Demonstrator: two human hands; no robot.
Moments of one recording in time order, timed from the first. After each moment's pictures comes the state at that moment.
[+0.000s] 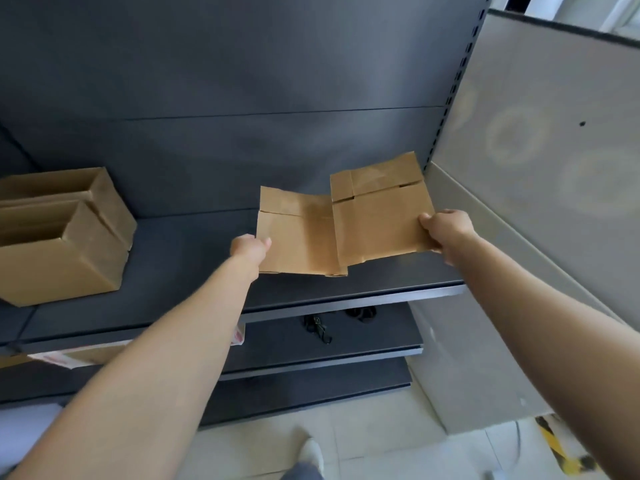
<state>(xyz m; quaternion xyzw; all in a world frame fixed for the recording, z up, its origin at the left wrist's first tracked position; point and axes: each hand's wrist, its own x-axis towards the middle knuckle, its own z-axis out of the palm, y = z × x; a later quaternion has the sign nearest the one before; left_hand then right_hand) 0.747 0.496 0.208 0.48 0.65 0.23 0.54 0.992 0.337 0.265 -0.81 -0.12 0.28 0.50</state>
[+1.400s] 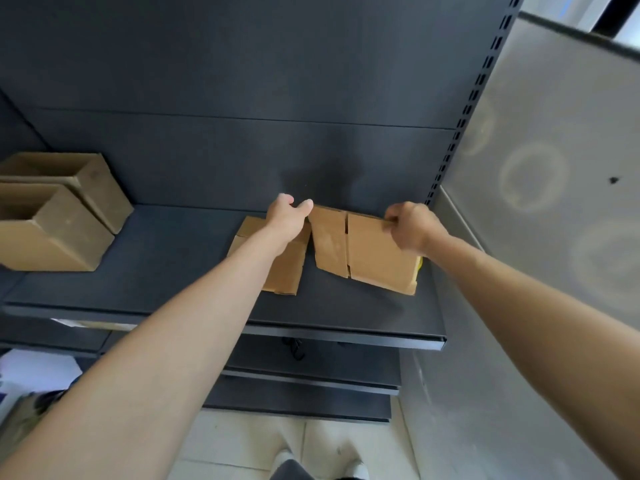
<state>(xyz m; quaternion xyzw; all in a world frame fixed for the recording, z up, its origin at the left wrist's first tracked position) 0.903 0.483 0.260 0.60 0.61 0.26 0.45 1.098 0.404 0.270 -0.80 -0.57 0.16 0.13</state>
